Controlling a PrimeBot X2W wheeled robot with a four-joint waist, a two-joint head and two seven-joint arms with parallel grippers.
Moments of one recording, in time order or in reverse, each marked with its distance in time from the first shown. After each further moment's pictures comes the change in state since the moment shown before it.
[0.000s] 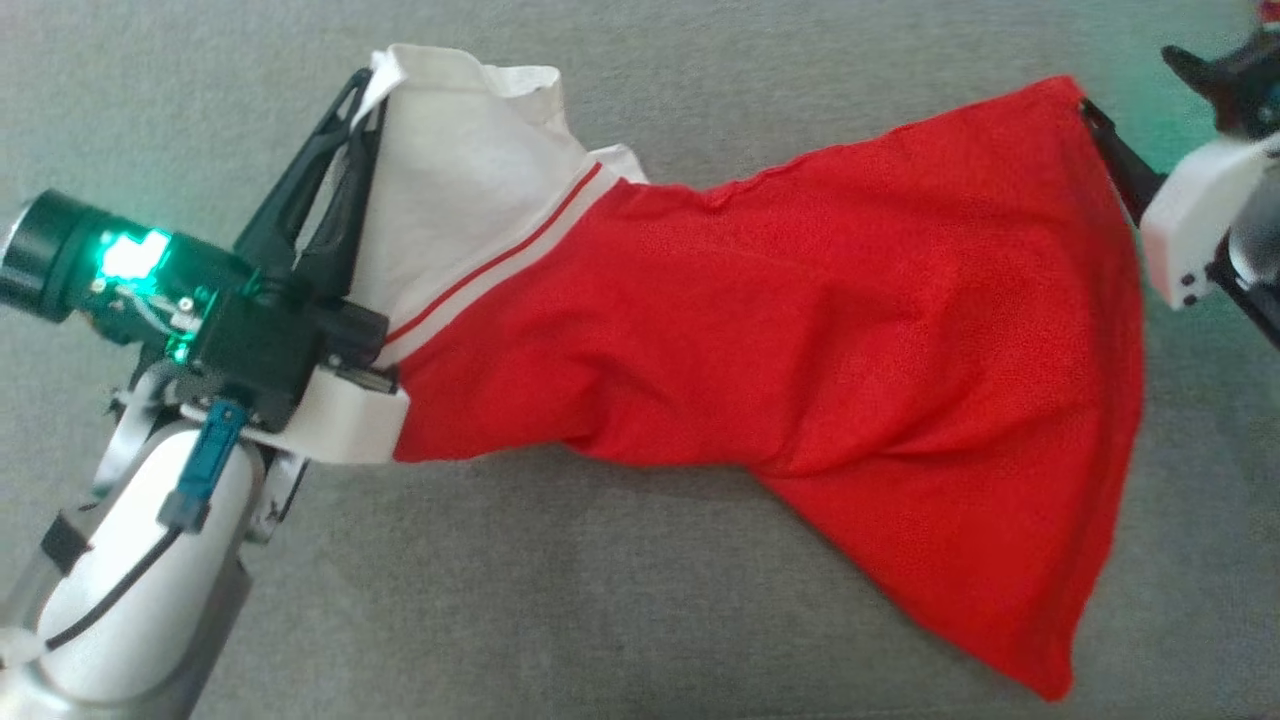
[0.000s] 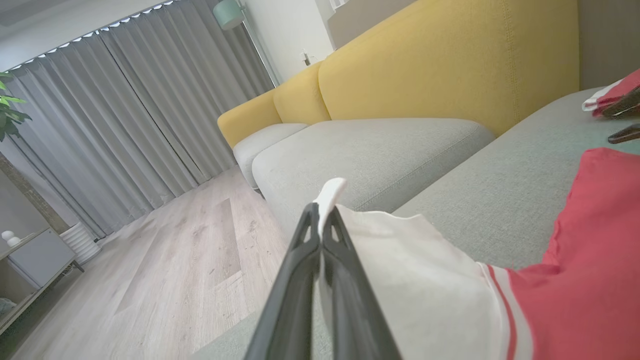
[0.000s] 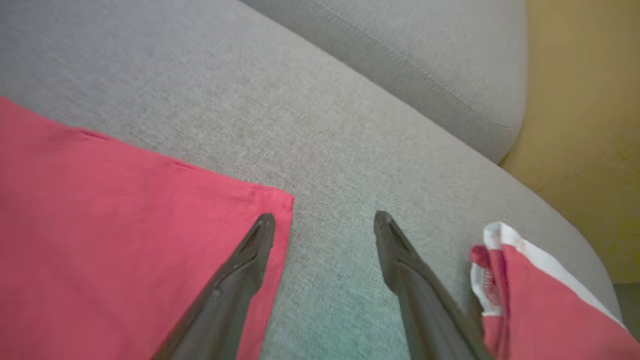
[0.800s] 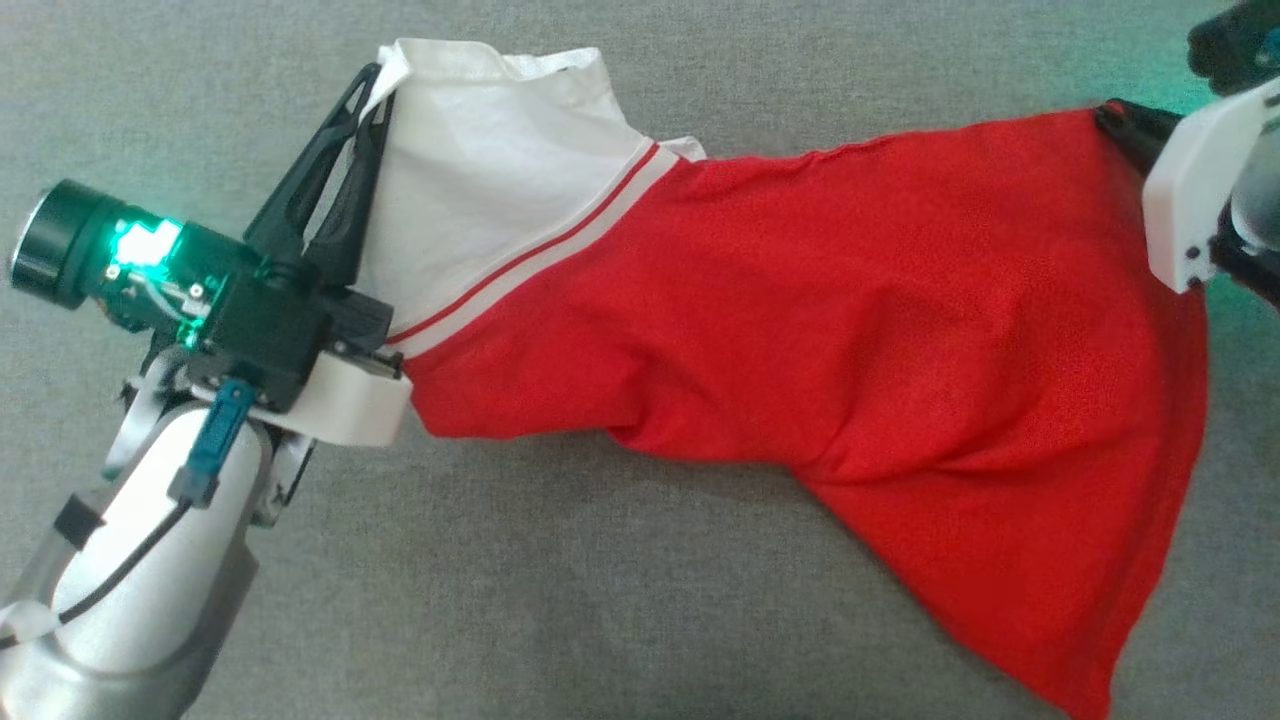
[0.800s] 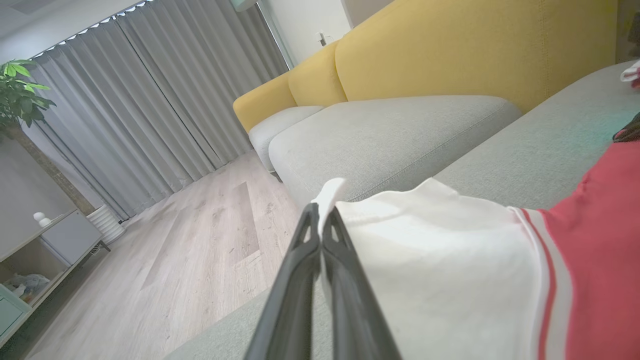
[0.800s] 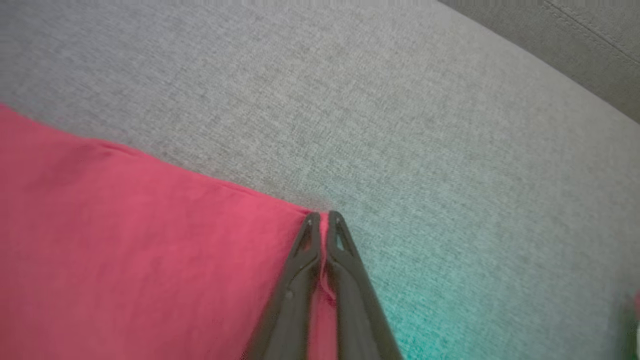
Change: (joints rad) left arm -0.044 -0.020 -0.025 0.083 -0.009 -0.006 -0.040; right arm -0.259 -0.085 0.458 0.161 0.467 -0.001 0.105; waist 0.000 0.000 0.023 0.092
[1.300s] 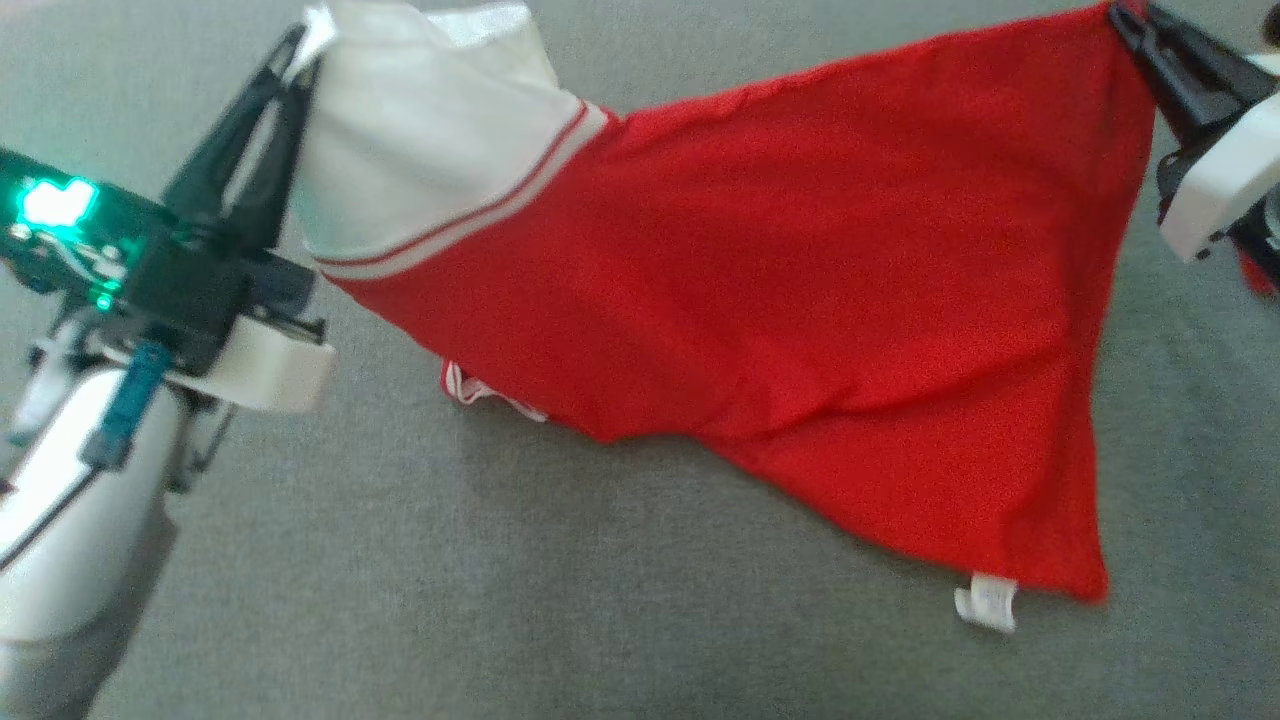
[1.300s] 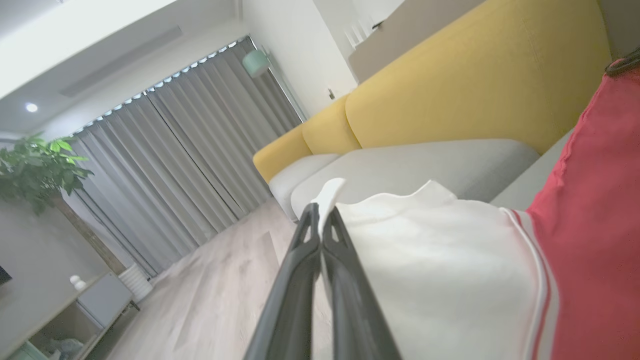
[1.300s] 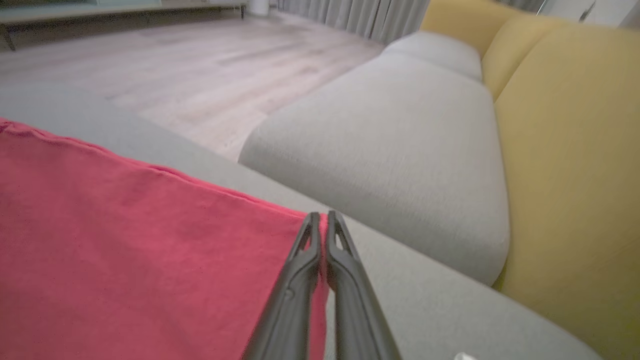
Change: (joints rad) left arm -0.048 0.081 0.027 0.047 -0.019 -0.041 -0.030; right arm -0.002 -0.008 -0.011 0.002 -0.025 0.000 -0.472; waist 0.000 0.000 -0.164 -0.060
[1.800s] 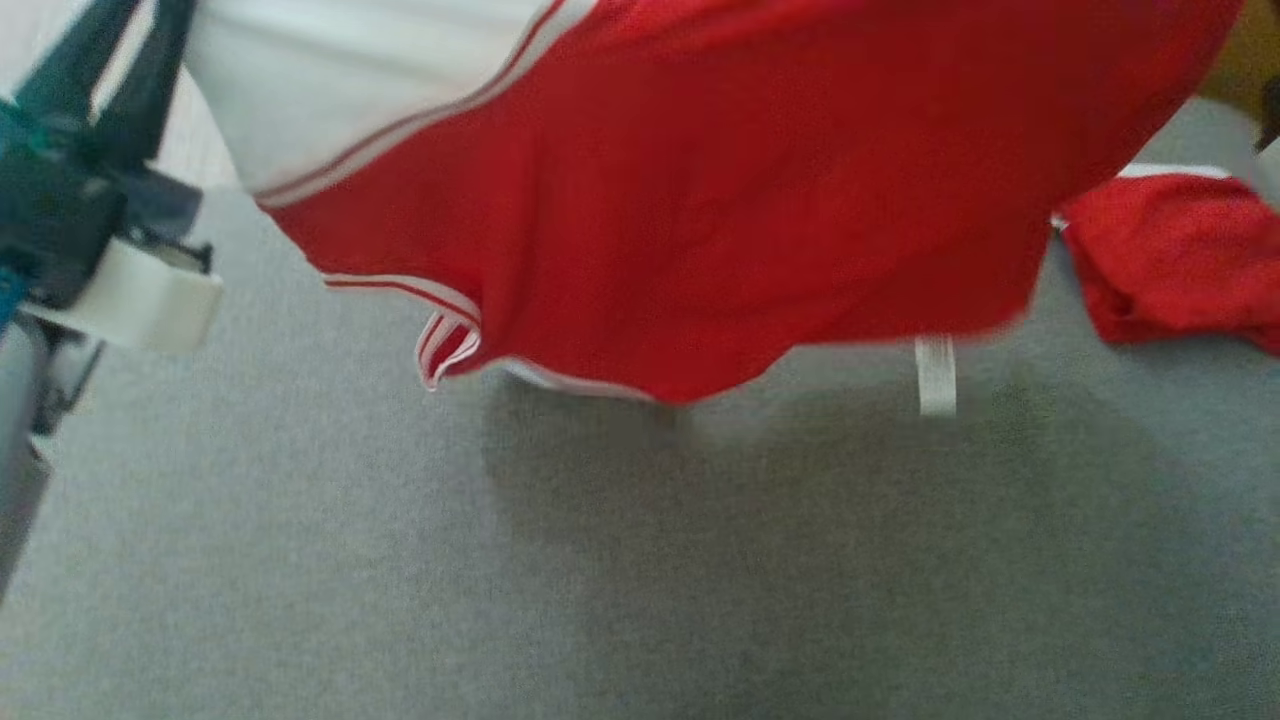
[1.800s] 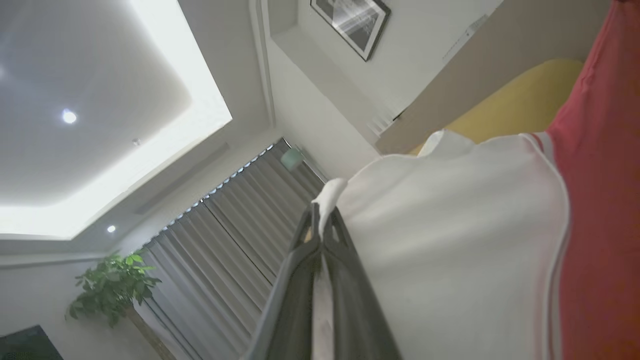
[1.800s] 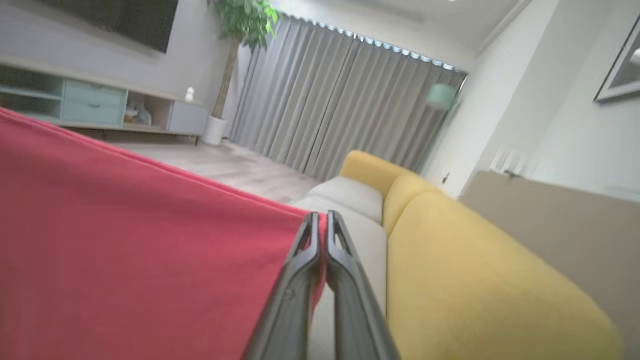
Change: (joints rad) left arm -0.095 0.130 0.049 -0.081 -0.017 -0.075 0.081; right arm 0.003 -0.083 -0.153 -0.127 -0.056 0.000 -0.081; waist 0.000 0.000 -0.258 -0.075
